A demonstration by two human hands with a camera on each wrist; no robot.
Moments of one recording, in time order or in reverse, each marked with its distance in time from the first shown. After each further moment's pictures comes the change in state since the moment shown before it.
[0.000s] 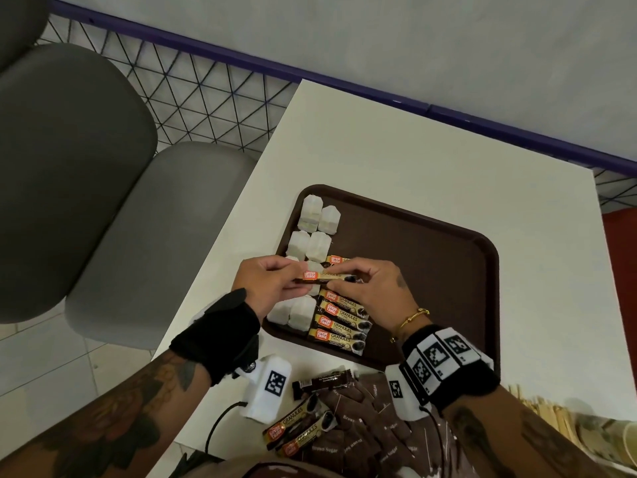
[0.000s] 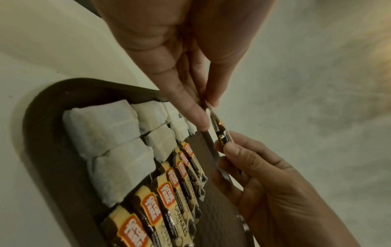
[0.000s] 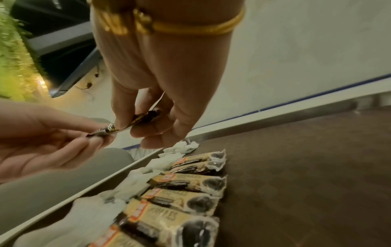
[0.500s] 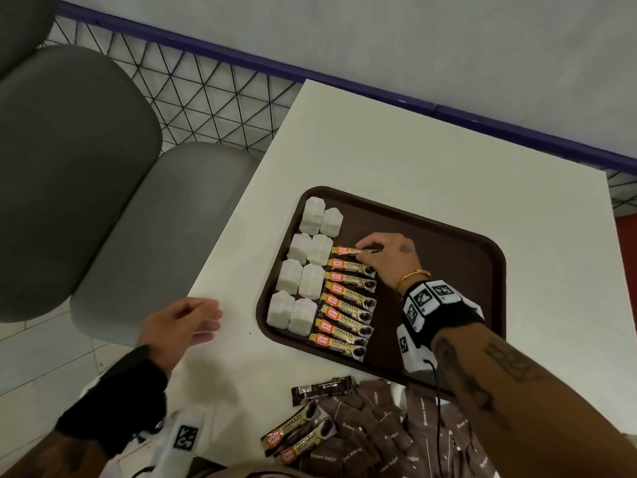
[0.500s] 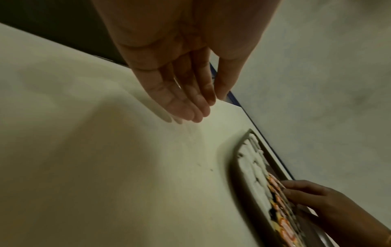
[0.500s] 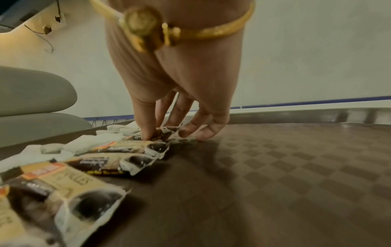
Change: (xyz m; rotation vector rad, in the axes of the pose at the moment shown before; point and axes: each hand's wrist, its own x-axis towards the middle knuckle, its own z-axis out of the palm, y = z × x) left_hand -0.016 -0.044 -0.110 0.121 0.282 -0.049; right_hand 0.076 0.039 -0.028 -0.357 0.120 0.131
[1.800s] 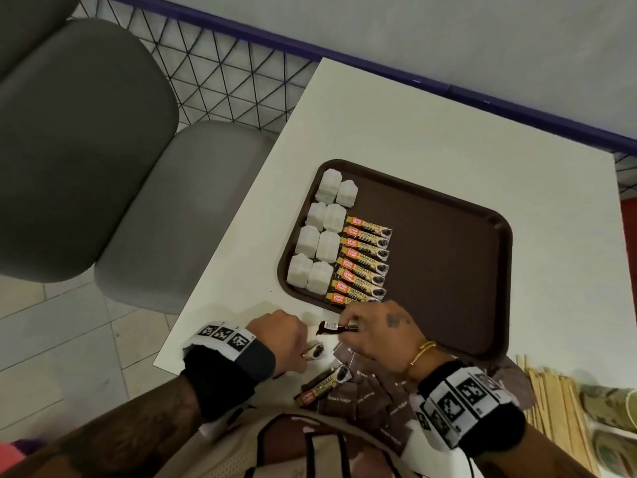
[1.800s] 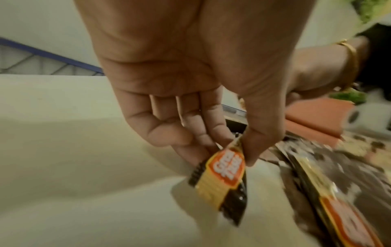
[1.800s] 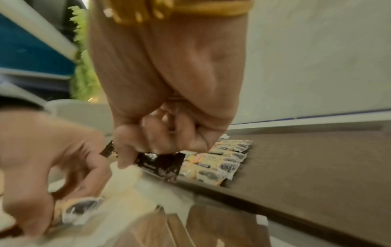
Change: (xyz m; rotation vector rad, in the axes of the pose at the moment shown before) left_hand -0.070 -0.023 0.064 1.373 -0.600 0.354; right_hand -0.170 -0.024 0.030 -0.280 -0.416 -0.184
